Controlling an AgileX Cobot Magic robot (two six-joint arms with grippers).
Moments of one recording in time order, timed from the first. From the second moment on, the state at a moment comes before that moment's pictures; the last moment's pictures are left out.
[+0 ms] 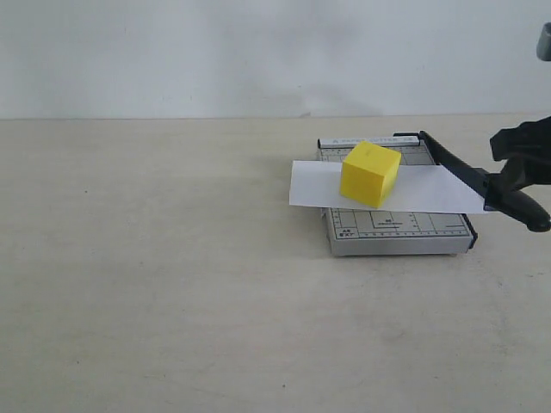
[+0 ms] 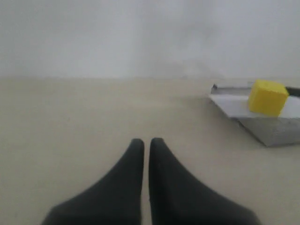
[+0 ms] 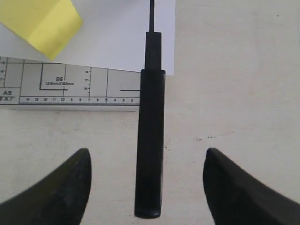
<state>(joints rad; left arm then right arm) -0.22 0.00 0.00 -0.20 0.27 0.07 0.09 1.33 -0.94 0.02 0.73 0.04</state>
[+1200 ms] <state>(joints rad) -0.22 0.00 0.00 -0.03 0.35 -0.22 0.08 1.47 -0.86 0.09 0.62 -0.04</state>
